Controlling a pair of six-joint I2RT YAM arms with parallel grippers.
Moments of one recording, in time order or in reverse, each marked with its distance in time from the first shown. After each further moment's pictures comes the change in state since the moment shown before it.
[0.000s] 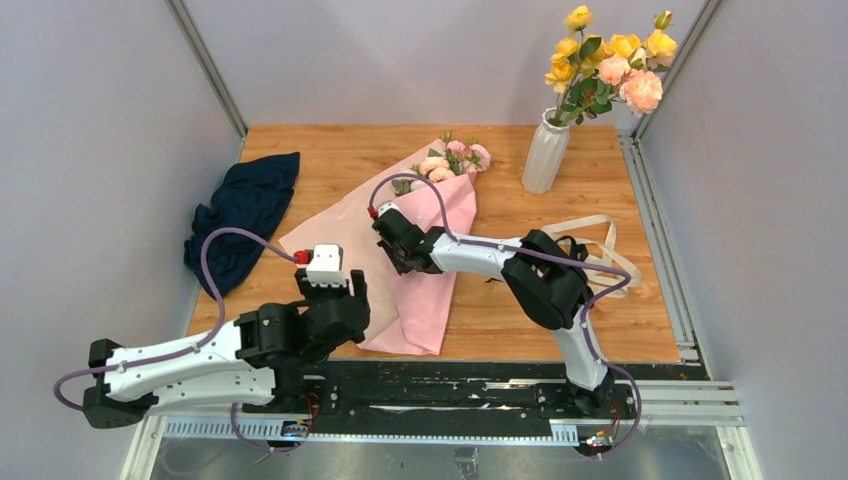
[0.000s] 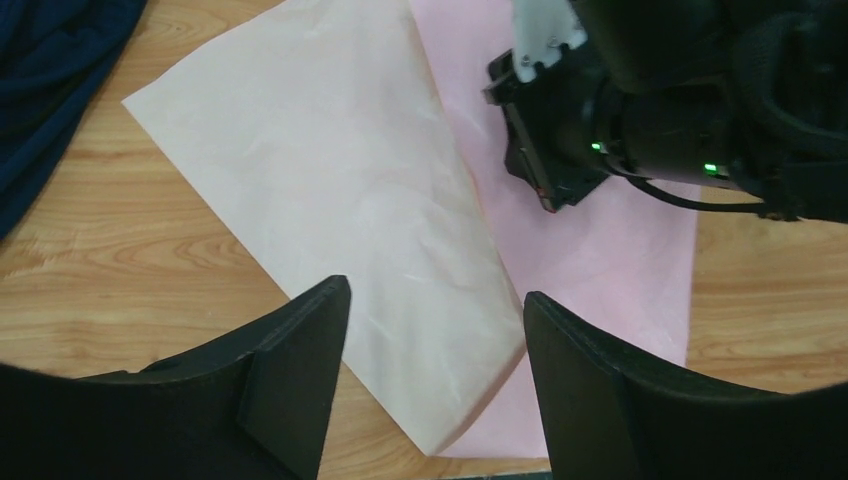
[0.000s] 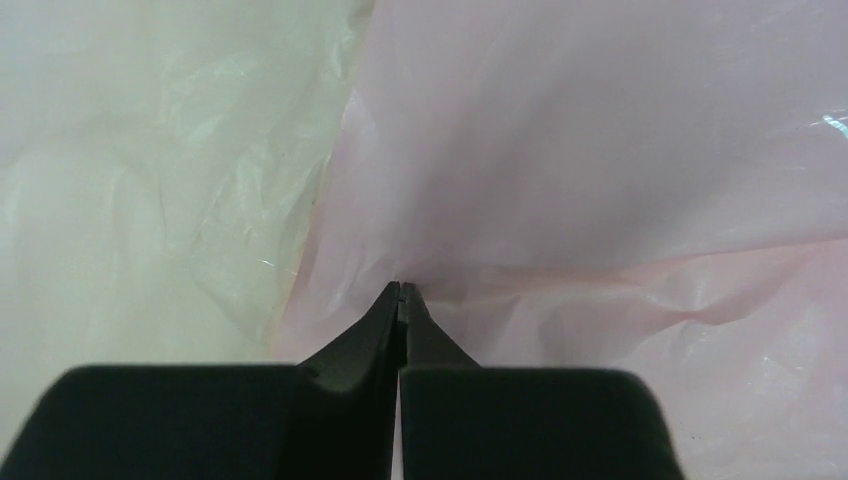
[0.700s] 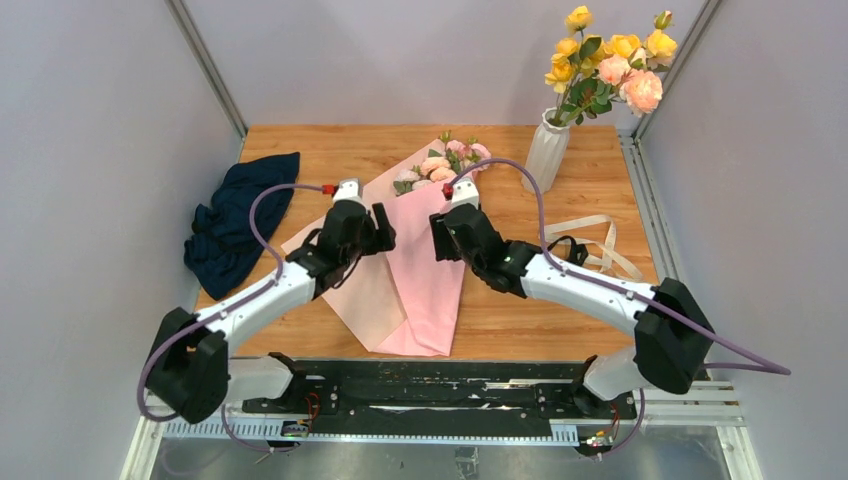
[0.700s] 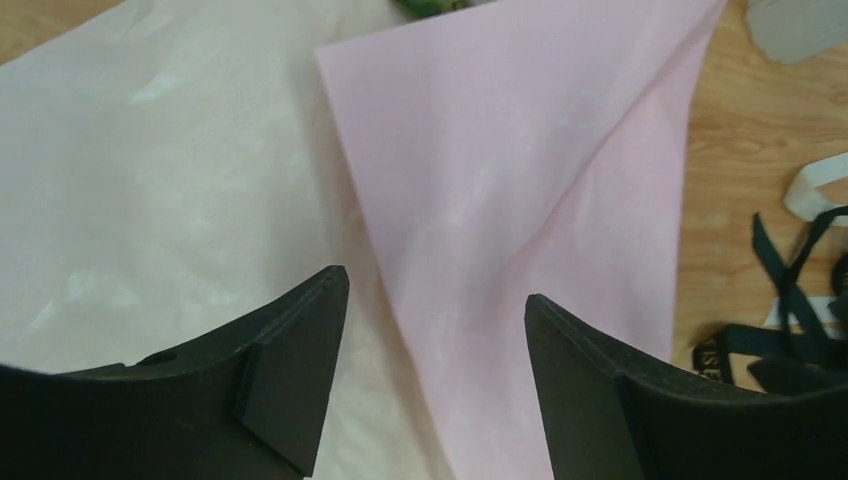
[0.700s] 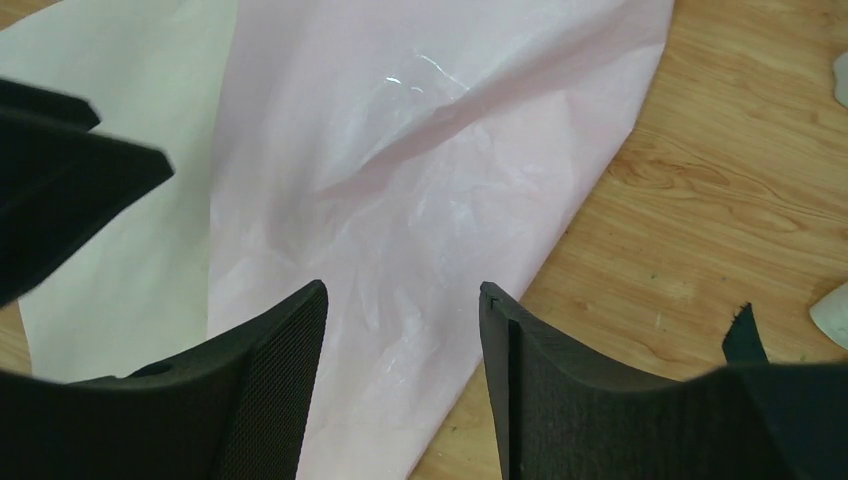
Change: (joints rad) left arm 0.726 0.463 -0.046 0.765 0.741 0.327; right arm -0.058 -0.652 -0.483 0.187 0.179 0.100
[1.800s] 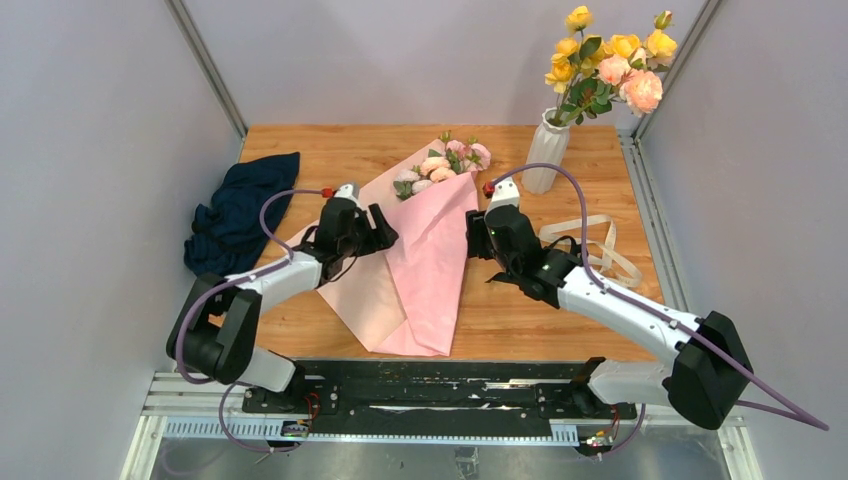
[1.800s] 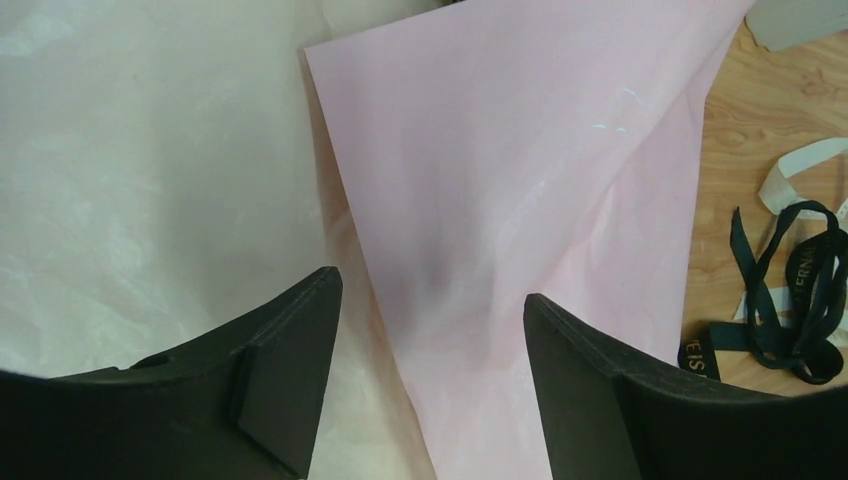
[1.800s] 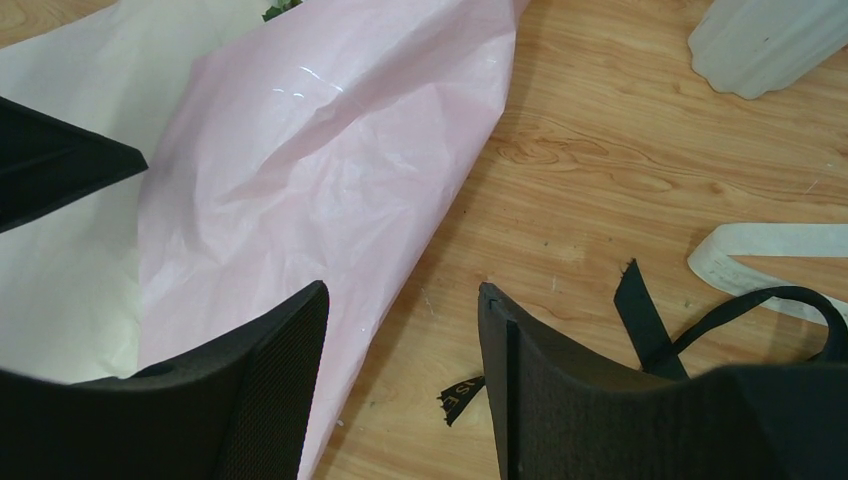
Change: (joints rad) left arm 0.188 0.274 -0.020 0.282 0.362 -0.065; right arm -0.119 -0.242 -0.159 -0.009 0.005 -0.027
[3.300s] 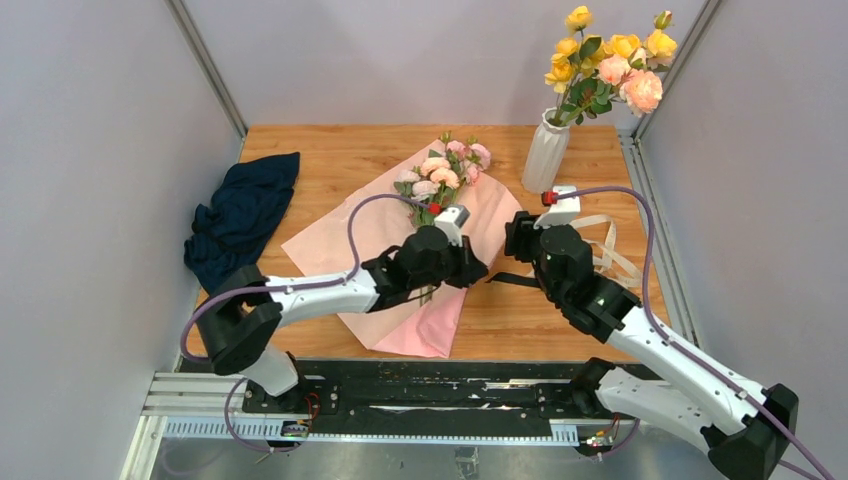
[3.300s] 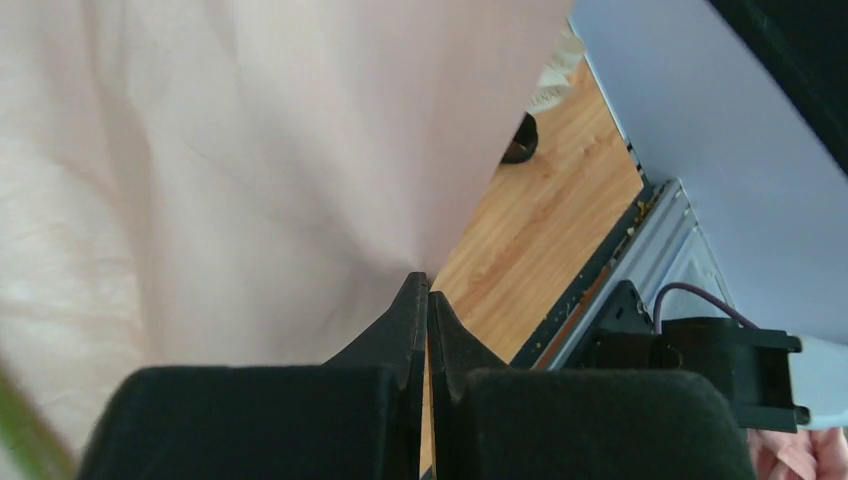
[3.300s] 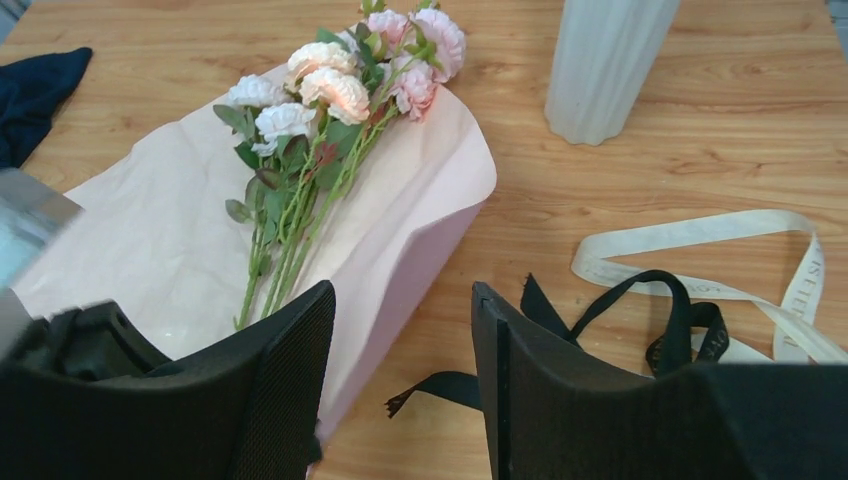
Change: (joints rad) left arm -0.578 0.066 0.193 0.087 -0.033 -0.068; right arm -0.016 -0.369 -0.112 -0.030 0.148 -0.002
